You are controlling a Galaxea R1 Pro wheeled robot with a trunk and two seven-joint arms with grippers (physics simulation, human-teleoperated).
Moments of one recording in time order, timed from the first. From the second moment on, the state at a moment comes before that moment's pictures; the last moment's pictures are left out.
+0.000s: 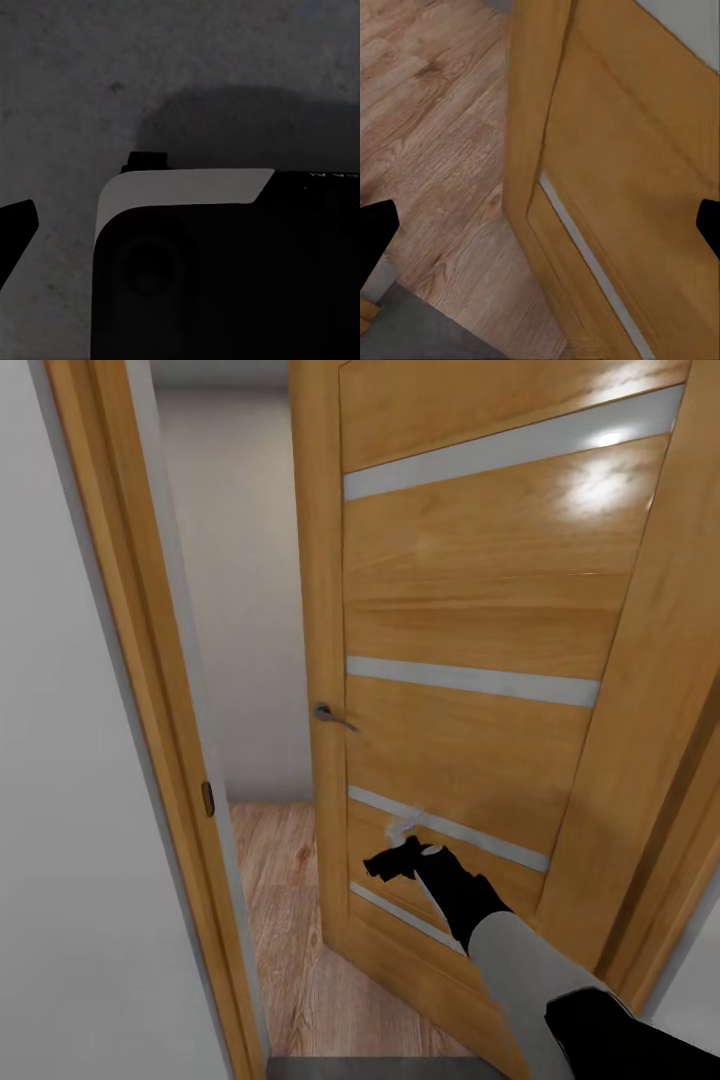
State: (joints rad) left arm 0.01 -0.01 0.00 -0.25 0.05 0.00 0.00; right arm -0.87 0.17 0.18 -0.48 0.24 0.31 0.24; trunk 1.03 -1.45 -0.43
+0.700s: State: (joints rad) left arm 0.01 -0.01 0.00 -0.25 0.05 0.00 0.00; right arm -0.69 0.13 0.17 -0.45 0.18 0.23 0.36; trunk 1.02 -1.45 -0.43
